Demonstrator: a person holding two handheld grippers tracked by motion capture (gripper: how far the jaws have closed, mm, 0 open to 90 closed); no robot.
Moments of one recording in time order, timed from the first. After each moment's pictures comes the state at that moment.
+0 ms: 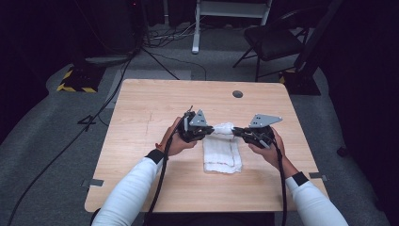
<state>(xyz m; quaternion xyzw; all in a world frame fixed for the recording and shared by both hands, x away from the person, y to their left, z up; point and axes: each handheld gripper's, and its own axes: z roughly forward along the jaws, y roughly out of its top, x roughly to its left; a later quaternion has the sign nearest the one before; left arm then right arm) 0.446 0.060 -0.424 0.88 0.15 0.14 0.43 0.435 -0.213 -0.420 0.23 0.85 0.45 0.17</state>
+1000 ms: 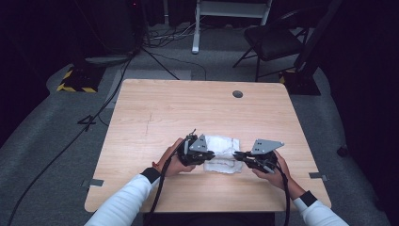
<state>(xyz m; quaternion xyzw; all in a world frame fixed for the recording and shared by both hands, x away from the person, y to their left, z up) 0.389 0.056 -0.455 0.91 0.11 0.08 0.40 0.375 -0.222 -0.452 0.19 0.87 0.43 0.14</state>
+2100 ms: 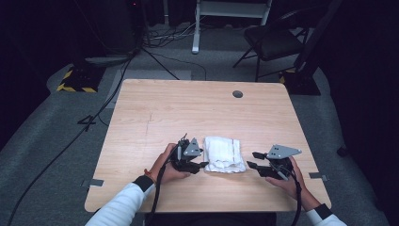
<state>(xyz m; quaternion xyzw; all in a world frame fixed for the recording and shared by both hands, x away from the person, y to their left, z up) 0.380 0.070 -0.458 0.90 0.17 0.12 0.38 0.361 -0.267 -0.461 0.27 0.85 0.42 0.16</state>
